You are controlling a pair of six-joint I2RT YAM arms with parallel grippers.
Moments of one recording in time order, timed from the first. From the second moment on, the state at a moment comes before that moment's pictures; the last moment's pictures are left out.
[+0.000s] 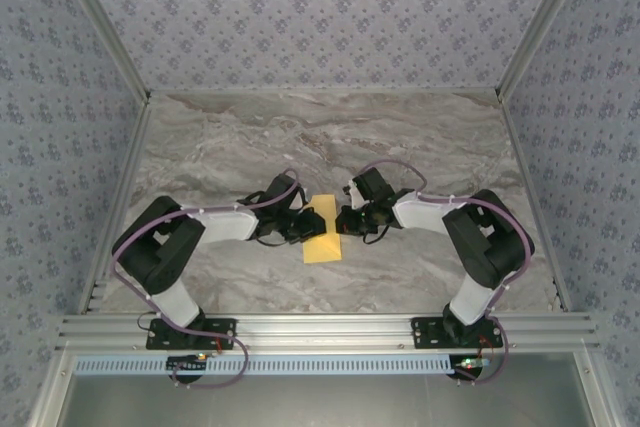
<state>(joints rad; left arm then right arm) -0.72 1.68 0.77 0.02 0.49 -0.94 0.61 1.70 0.82 -0.18 -0.43 0.56</state>
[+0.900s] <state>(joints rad) -0.72 1.71 0.77 0.05 0.49 -0.94 0.61 1.73 0.84 -0.18 -0.43 0.55</state>
